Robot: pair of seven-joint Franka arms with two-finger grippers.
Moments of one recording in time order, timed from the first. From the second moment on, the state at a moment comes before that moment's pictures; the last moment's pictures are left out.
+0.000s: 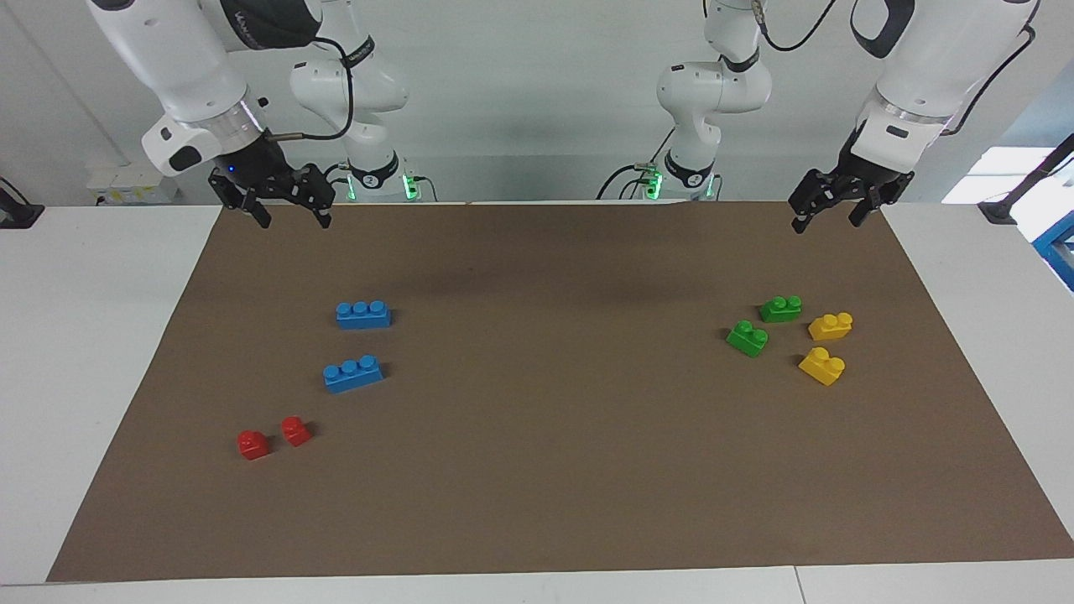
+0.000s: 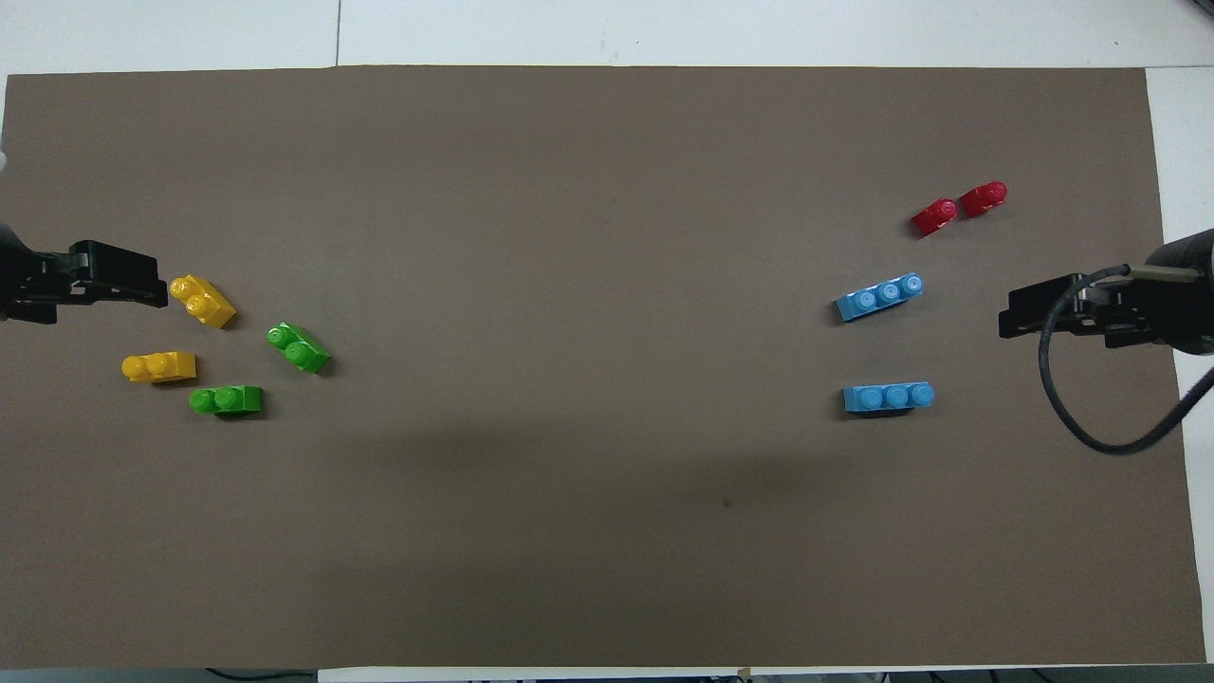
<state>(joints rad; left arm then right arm) -0.08 -0.05 0.00 -1.63 -0.01 1.59 -0.14 -0.02 -0.12 0.05 -1.72 0.10 1.57 0.13</state>
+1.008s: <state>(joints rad) -0.08 -0.05 0.00 -1.63 -0.01 1.59 -0.12 -0.02 -0.12 0.04 -1.69 0.05 1.53 0.13</state>
